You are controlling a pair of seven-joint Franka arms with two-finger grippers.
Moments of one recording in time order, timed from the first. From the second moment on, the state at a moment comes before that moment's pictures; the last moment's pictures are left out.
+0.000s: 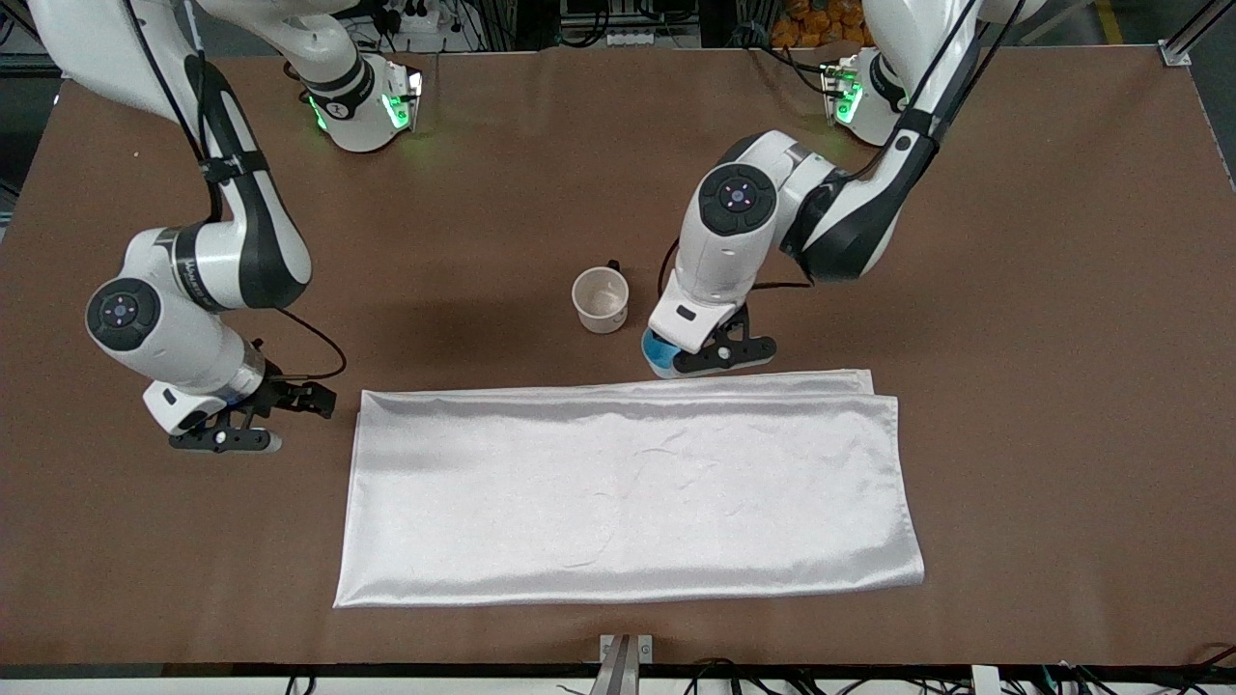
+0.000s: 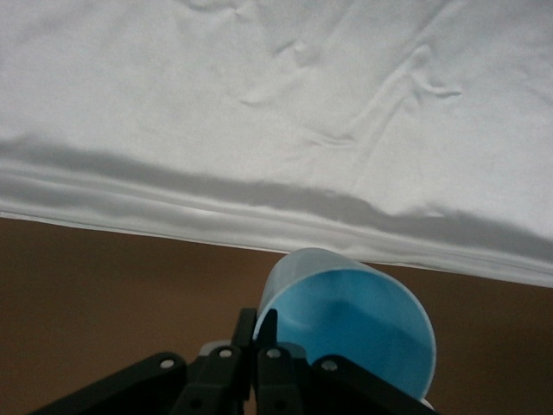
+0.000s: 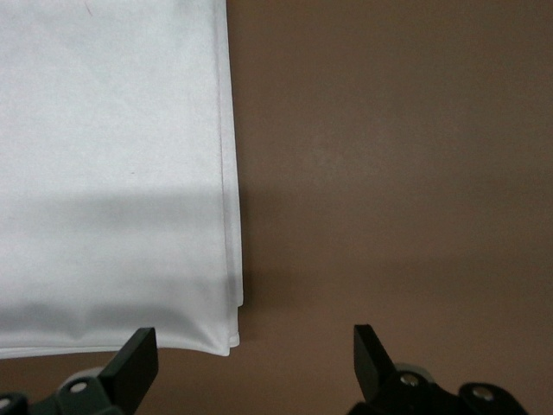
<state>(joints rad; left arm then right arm) -0.51 0.49 -0.21 -1.55 0.10 2.08 -0.92 0.11 0.36 -0.03 -1.89 -0.02 2.30 0.11</state>
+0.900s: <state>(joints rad) -0.69 0.55 -0.21 -1.55 0.10 2.08 -1.13 0.10 0.11 -0.03 -2.21 -0.02 2.36 0.09</state>
